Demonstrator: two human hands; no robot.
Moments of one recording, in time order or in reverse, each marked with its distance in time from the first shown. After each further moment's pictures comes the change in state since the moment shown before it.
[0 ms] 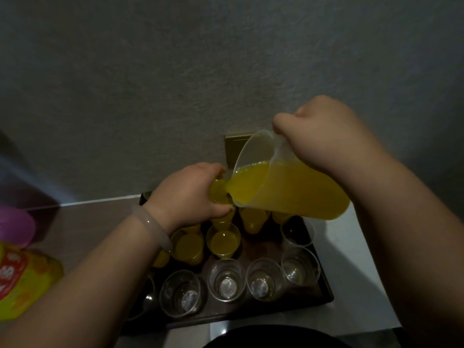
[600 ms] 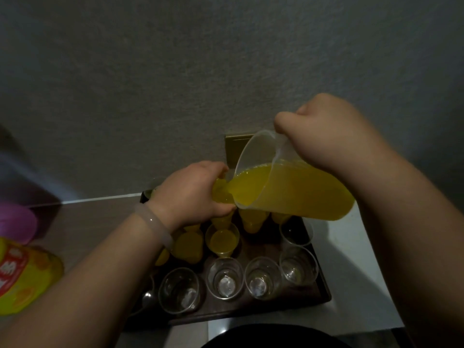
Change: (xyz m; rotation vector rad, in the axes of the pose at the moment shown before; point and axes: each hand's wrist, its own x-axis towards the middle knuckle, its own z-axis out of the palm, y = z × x) left_hand -0.002 0.006 -0.001 -0.013 0.019 0.013; right_hand -0.006 -0.002 -0.008 -0.015 -0.030 -0.013
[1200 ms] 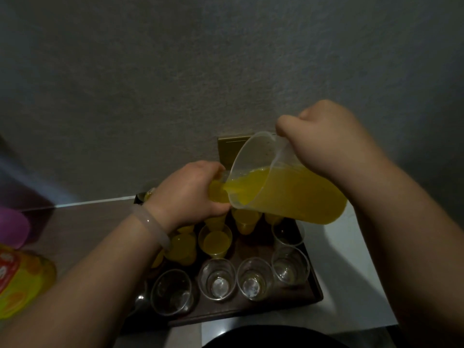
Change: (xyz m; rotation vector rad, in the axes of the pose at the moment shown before) left_hand 0.002 0.011 -0.002 -0.051 0.035 0.017; right_hand -0.003 0.016 -0.003 0.089 0.070 -0.001
